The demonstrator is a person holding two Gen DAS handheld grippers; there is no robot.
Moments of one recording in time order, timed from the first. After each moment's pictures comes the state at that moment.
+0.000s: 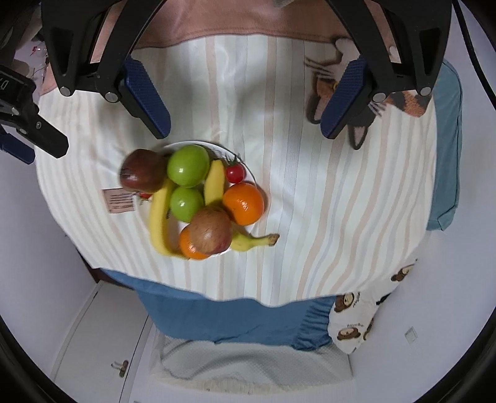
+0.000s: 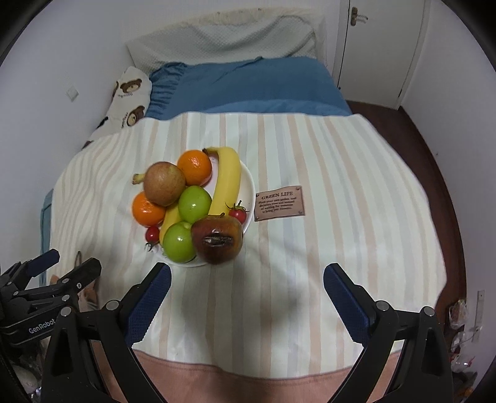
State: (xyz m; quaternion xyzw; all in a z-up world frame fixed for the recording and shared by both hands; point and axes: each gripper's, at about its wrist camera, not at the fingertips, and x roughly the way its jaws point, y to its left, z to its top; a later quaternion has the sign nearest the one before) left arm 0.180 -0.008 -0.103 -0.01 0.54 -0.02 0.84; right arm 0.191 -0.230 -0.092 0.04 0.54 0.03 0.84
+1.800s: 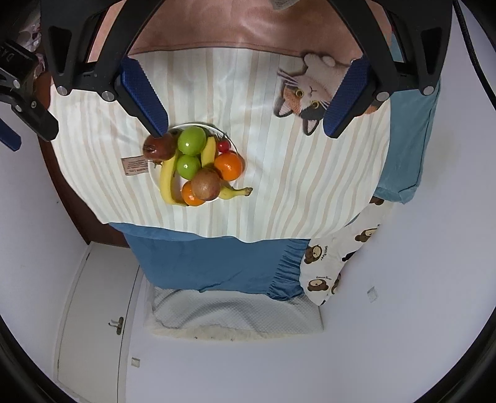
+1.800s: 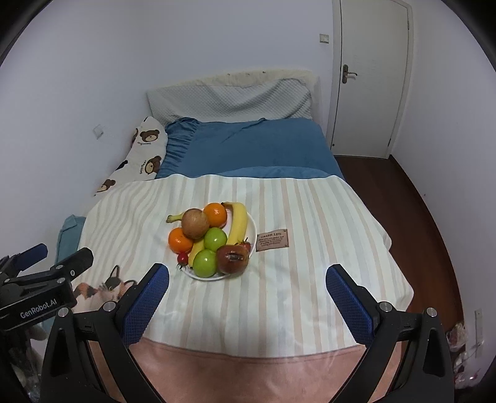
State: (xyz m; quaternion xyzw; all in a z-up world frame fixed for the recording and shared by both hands) left arm 0.114 -0.011 -0.009 0.00 0.44 0.04 0.90; right arm 0.105 -0.232 0.008 0.02 0.42 0.03 0.91
